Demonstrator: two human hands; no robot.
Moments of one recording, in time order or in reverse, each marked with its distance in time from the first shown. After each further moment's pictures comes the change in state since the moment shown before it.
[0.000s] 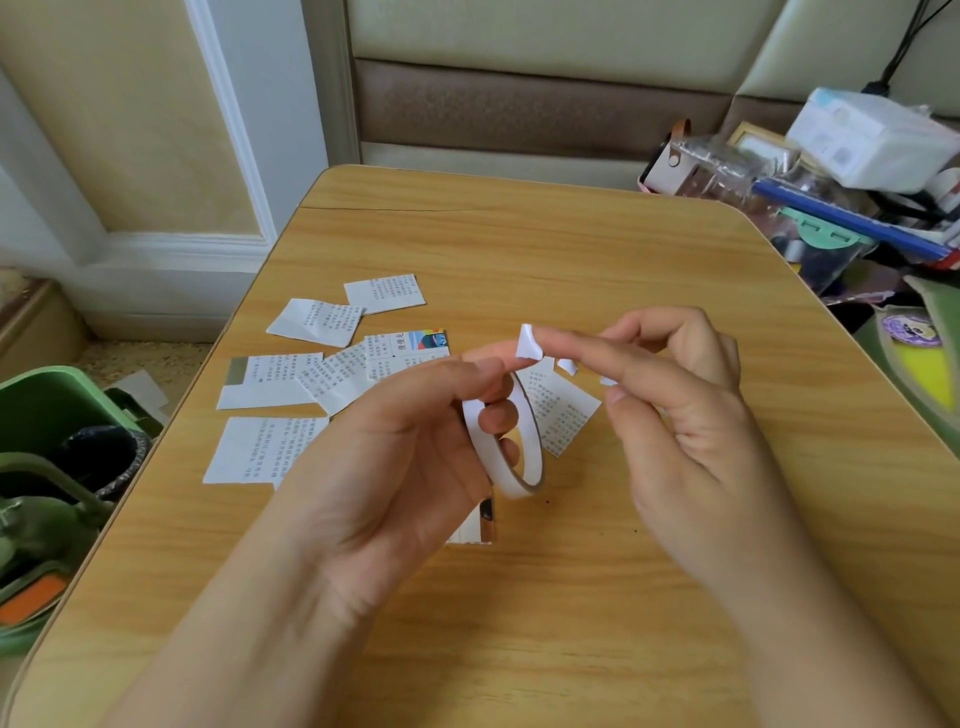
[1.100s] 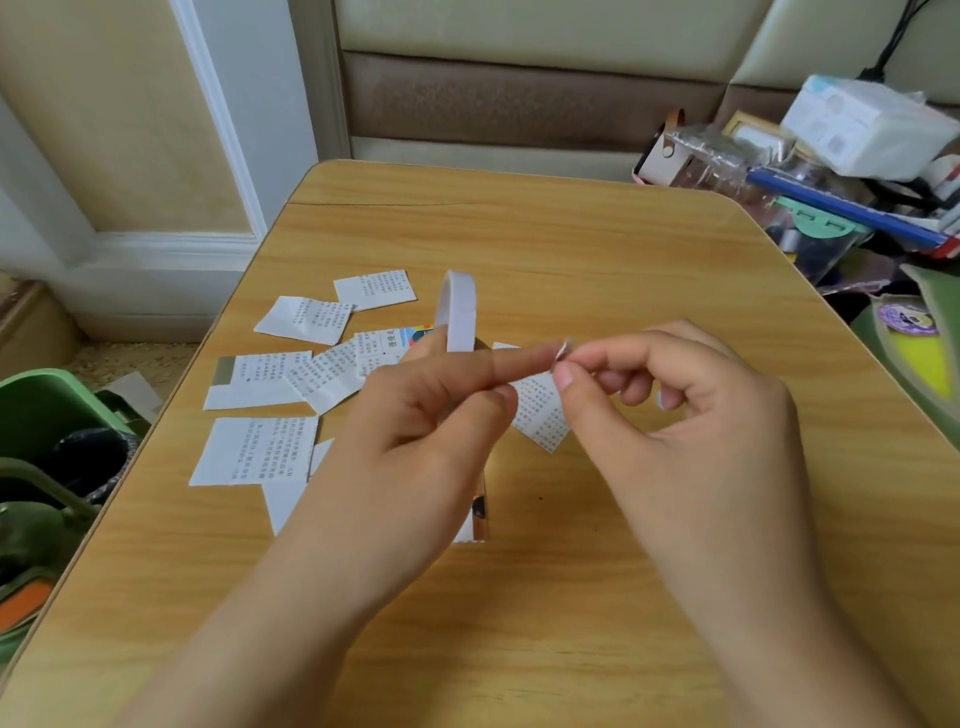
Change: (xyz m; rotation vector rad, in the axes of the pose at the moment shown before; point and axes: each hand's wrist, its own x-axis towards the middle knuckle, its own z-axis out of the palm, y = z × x) left_hand -0.008 -0.004 0.007 0.914 0.056 0.426; right_hand 0.002 -0.020 0.003 0.011 0.222 0.089
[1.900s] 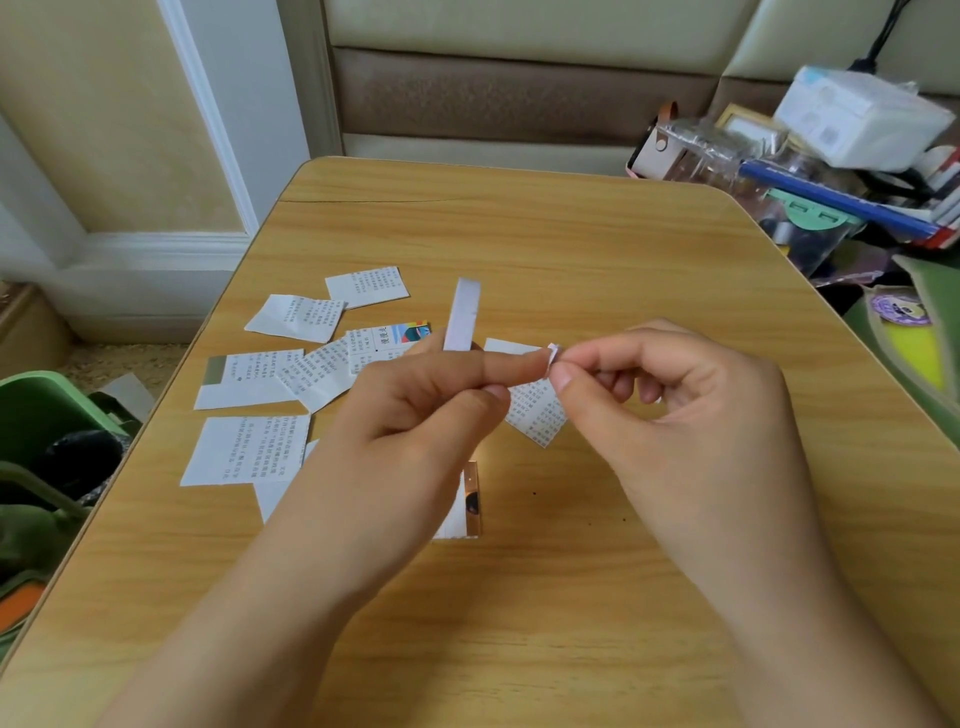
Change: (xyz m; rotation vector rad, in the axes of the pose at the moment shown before) left_hand 0.001 0.002 0.001 -0.101 -0.037 -0.053; right_hand 0.004 0.001 -0.005 0.173 -0.094 0.106
